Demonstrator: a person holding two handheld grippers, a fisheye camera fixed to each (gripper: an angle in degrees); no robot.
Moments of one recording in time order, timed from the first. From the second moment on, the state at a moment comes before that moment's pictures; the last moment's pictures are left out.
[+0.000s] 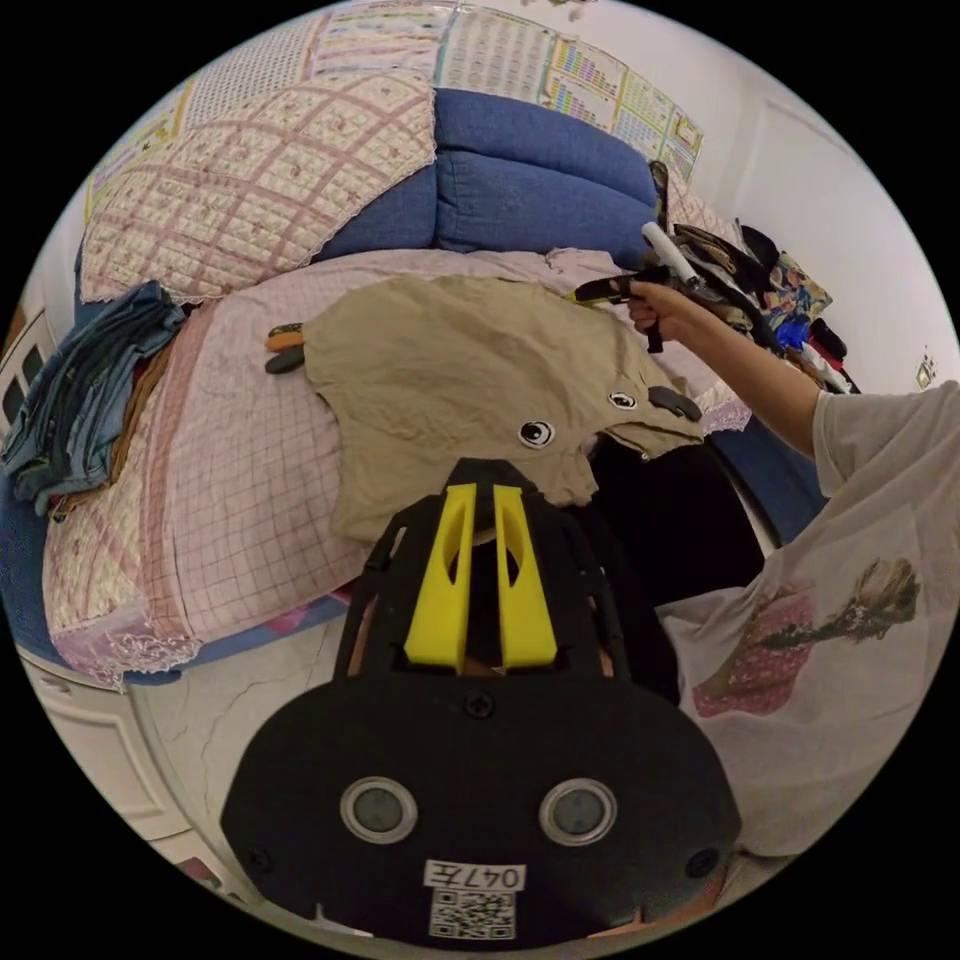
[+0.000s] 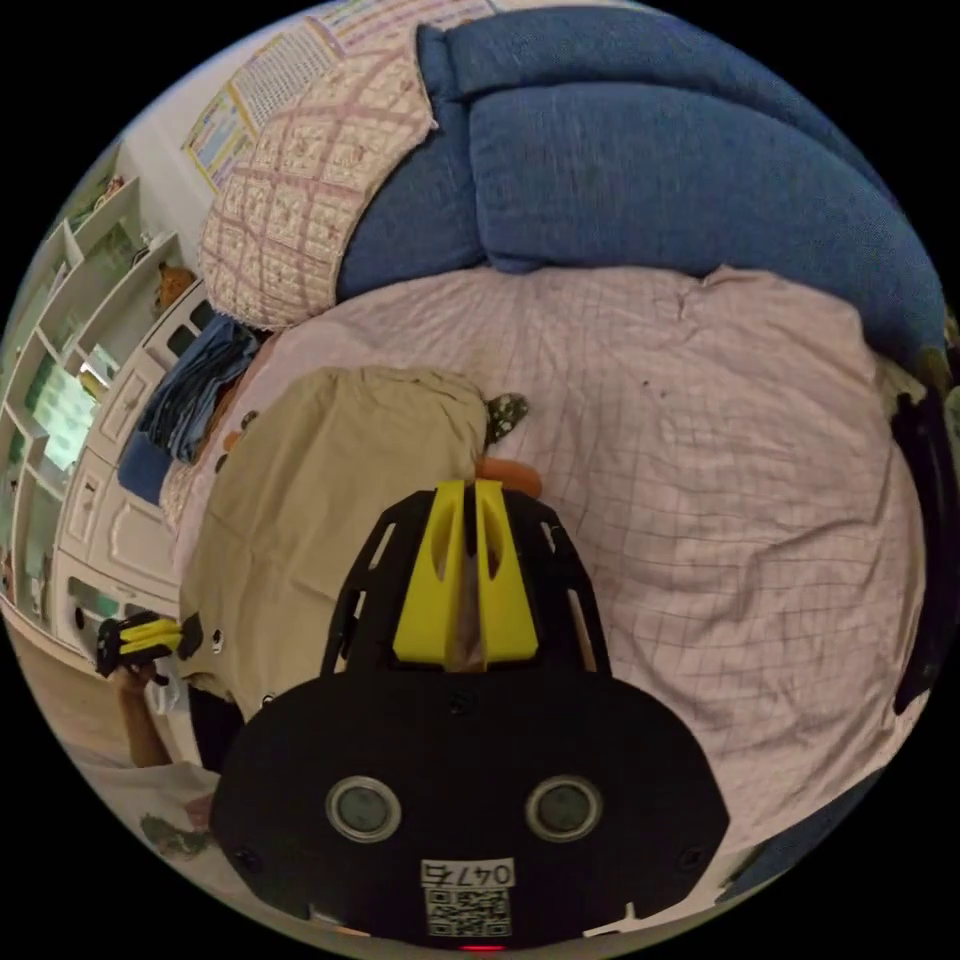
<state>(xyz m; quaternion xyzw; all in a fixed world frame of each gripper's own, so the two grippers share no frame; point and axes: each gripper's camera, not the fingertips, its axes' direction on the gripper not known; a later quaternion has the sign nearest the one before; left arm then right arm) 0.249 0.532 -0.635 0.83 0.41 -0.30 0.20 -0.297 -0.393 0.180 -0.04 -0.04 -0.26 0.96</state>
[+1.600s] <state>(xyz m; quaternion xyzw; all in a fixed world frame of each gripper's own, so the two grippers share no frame) 0.239 0.532 -0.607 0.79 0.48 -0.35 0.13 -0.173 -0.147 0.098 -0.05 -0.22 -0.33 0.92</state>
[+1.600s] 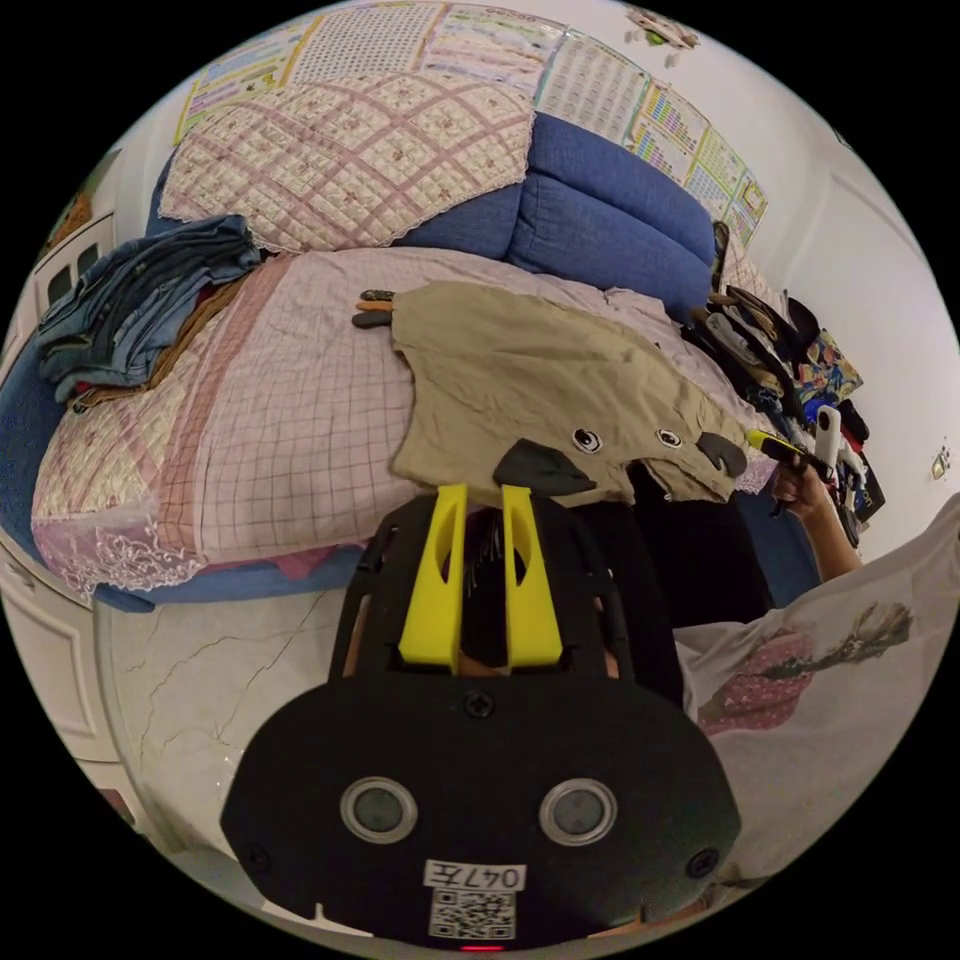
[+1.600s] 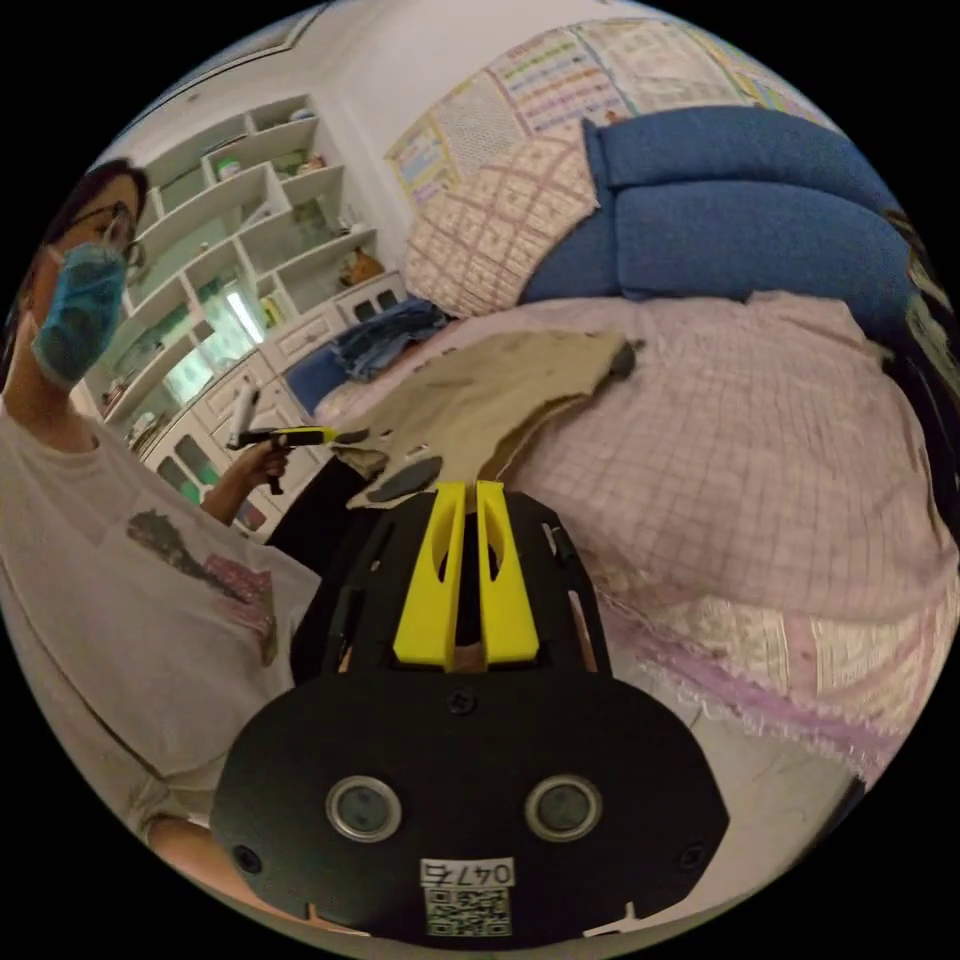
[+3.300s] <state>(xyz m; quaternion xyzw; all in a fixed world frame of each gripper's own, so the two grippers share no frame) 0.302 0.555 -0.798 0.80 0.29 -0.46 0.25 -0.067 -0.166 -0.081 0.15 -0.79 -0.11 0.58</state>
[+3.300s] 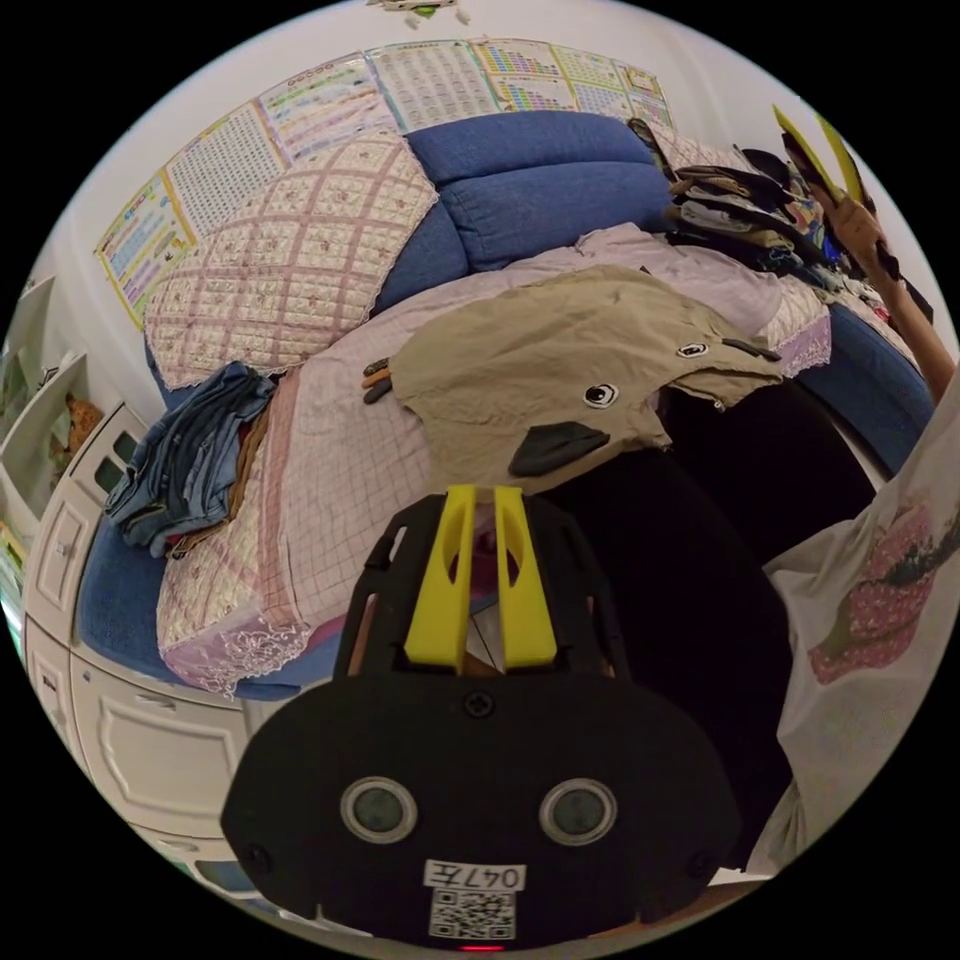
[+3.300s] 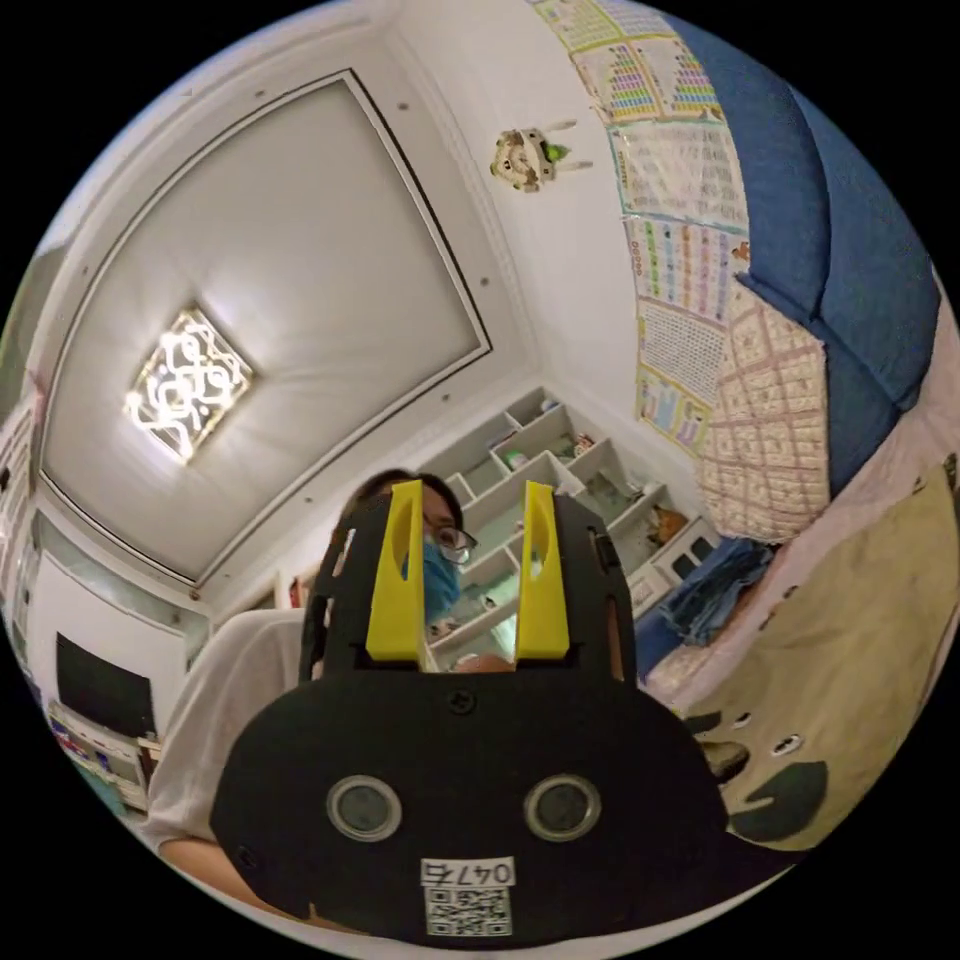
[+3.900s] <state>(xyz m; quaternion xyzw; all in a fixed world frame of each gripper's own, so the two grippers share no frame) 0.292 0.621 -0.595 0.81 0.45 -0.30 -0.21 -0.151 -0.162 -0.091 0.08 -0.56 -0.24 0.79</state>
